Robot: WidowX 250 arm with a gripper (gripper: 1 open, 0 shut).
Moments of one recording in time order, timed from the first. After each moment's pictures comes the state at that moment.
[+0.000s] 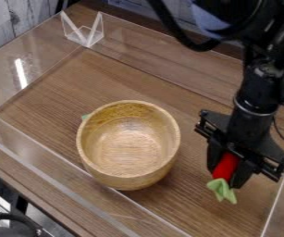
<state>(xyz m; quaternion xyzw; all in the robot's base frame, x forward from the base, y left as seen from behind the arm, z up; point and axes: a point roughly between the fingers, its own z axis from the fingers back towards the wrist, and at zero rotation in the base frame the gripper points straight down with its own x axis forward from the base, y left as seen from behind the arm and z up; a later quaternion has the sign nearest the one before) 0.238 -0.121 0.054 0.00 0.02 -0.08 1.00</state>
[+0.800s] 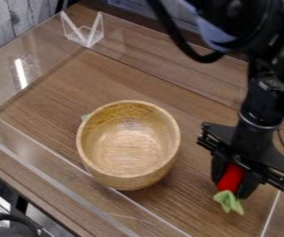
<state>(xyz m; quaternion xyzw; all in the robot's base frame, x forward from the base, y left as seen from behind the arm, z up) 0.233 -0.133 0.043 0.00 0.03 -0.04 1.00</state>
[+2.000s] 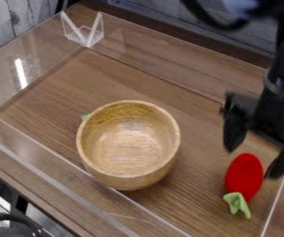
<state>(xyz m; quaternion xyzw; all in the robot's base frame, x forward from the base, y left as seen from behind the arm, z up) 0.250 -0.143 0.104 -0.01 -0.03 -0.12 0.99</state>
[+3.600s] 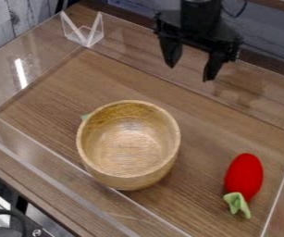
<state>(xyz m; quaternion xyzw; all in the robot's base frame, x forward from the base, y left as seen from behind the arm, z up) 0.307 -0.018 0.122 0.02 -0.12 0.04 0.99</state>
